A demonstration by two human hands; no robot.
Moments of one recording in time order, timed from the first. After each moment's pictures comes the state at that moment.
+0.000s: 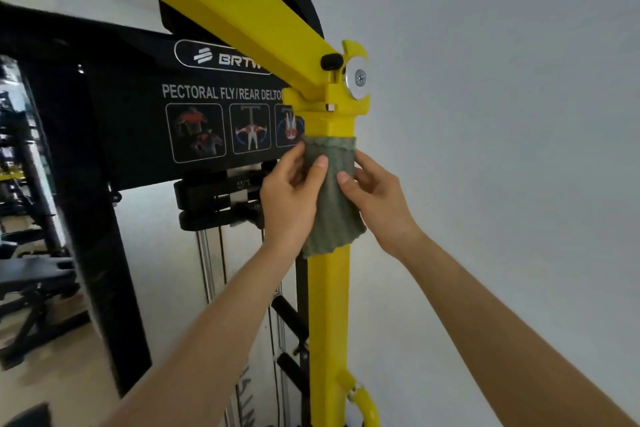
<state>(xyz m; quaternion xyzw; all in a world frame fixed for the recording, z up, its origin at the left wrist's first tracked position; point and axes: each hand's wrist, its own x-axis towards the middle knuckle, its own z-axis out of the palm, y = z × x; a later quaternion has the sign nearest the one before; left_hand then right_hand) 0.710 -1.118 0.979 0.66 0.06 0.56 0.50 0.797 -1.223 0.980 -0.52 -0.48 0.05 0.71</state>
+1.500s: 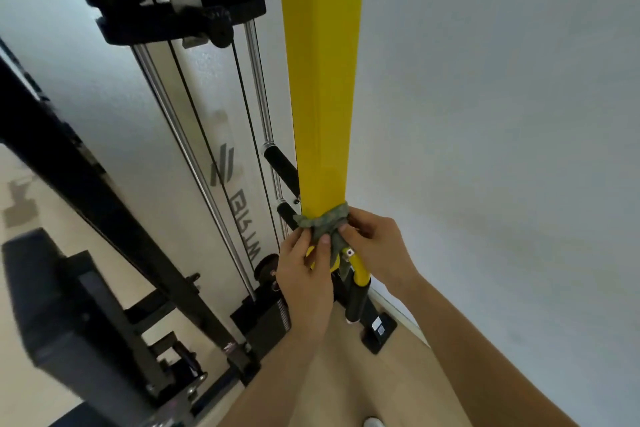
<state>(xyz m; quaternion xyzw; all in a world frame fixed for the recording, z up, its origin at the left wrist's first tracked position) 0.689 -1.215 0.672 0.65 0.38 0.45 0.48 0.802 -1.270 0.699 -0.71 -0.38 0.19 0.57</state>
